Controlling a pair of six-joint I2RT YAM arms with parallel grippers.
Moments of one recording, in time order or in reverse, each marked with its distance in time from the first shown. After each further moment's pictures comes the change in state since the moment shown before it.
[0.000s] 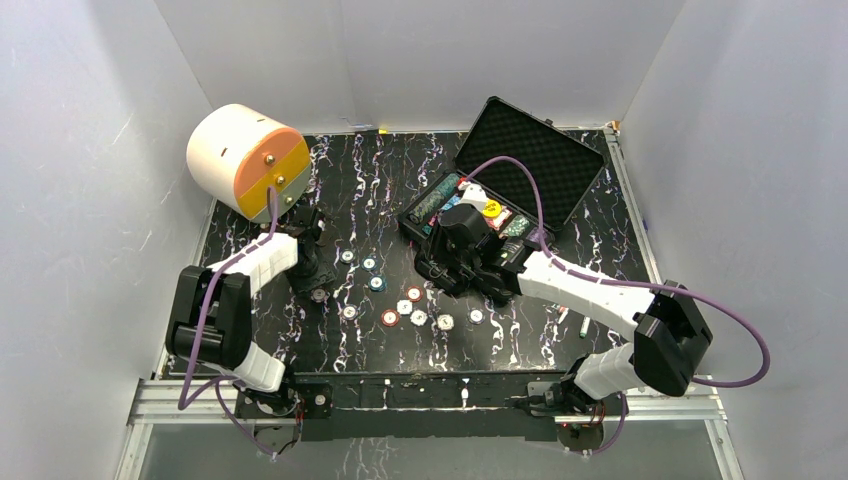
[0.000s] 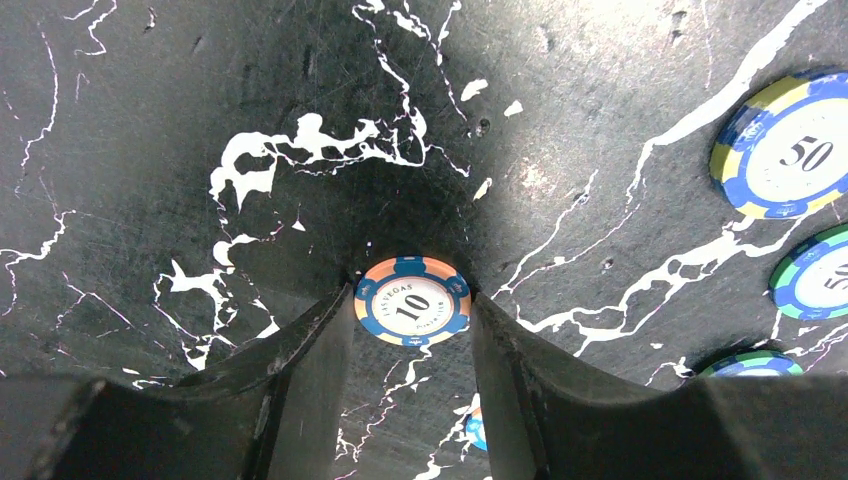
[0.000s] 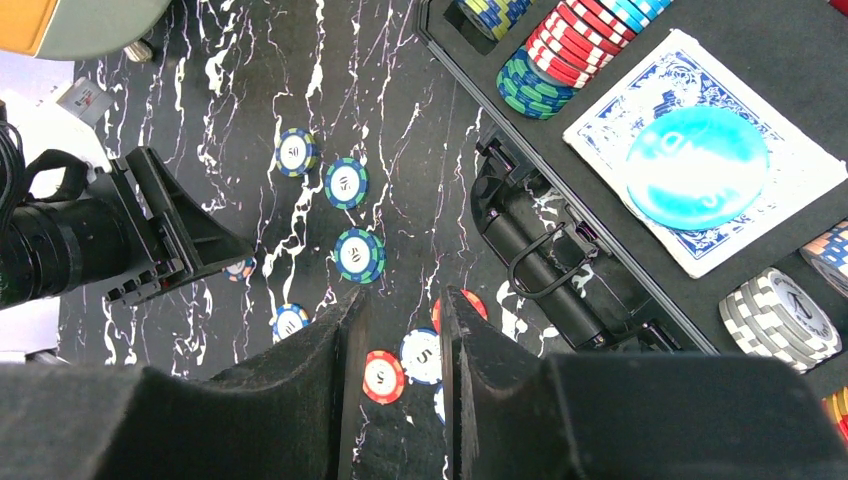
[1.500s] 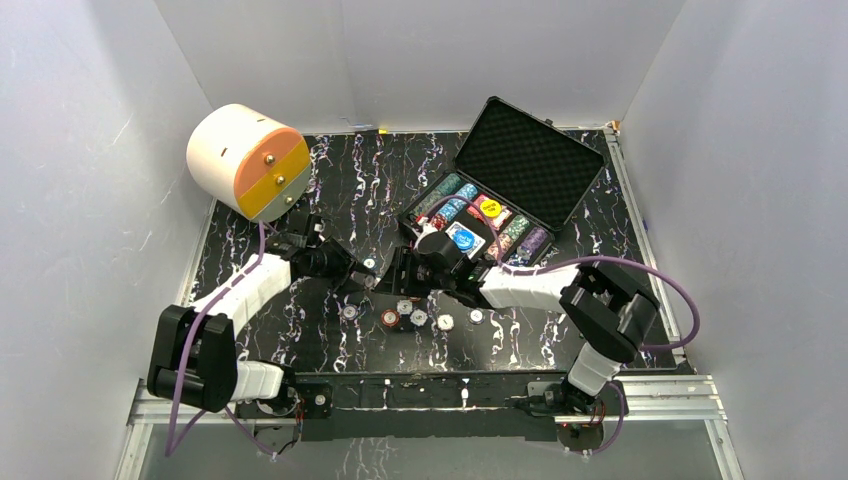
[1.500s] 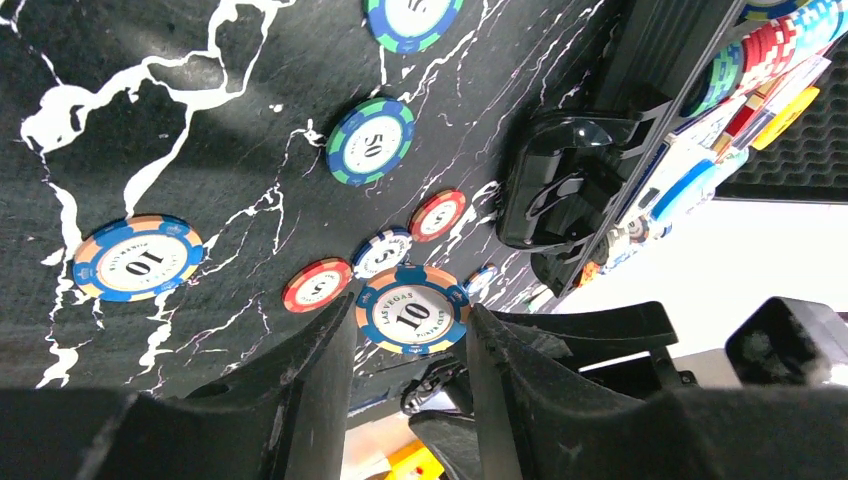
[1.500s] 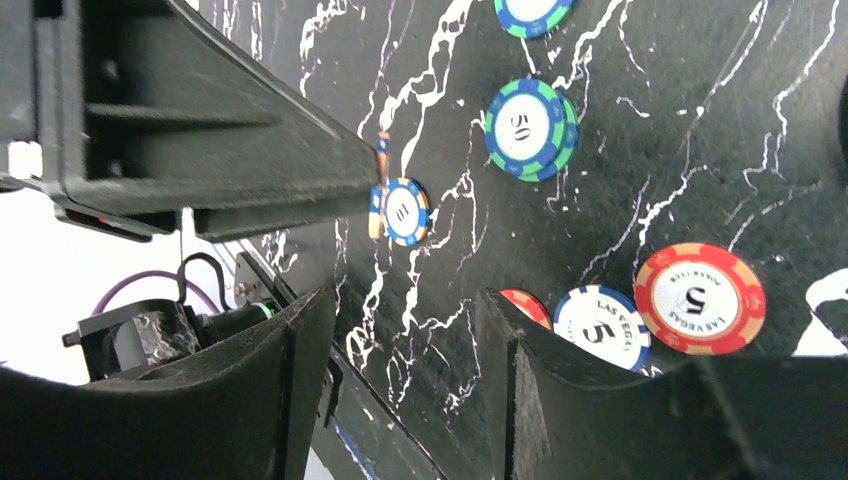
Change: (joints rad) left arm -0.046 -0.213 -0.102 0.212 0.593 -0.428; right arm 0.064 0.261 -0.156 0.474 -0.456 0.144
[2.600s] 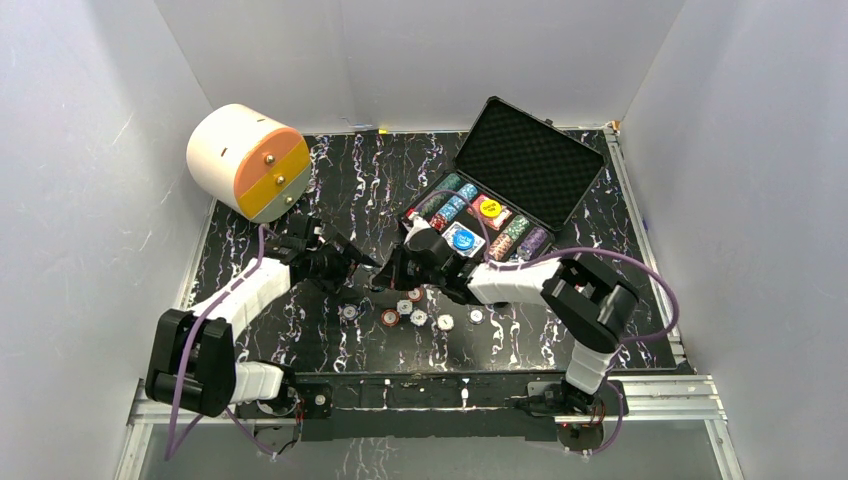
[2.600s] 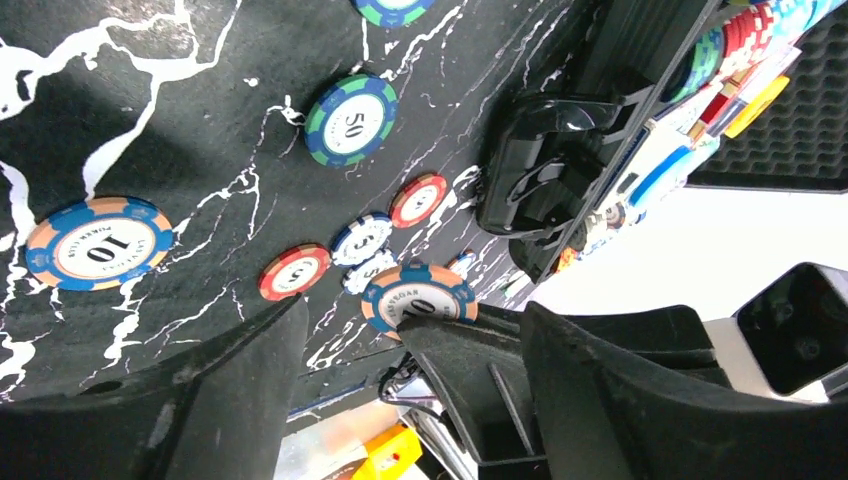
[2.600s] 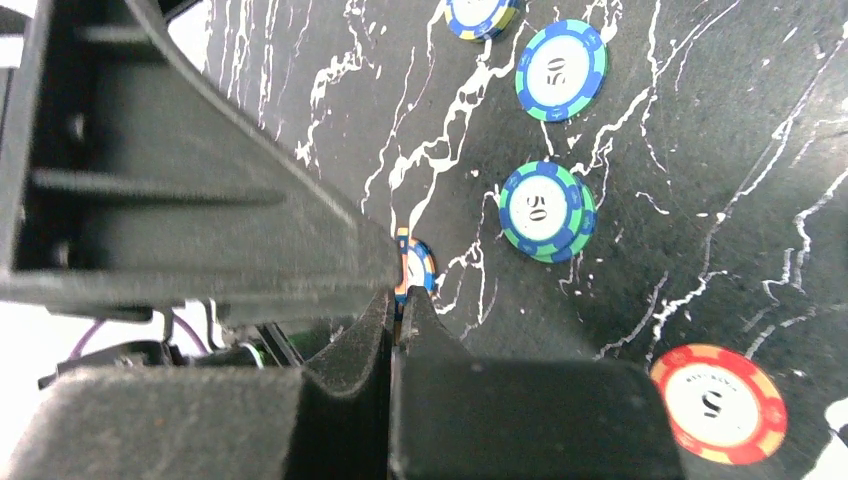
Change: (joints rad) left arm 0.000 -0.014 -0.045 0.054 0.050 -0.076; right arm 0.010 0.120 0.089 0.087 0.051 -0.021
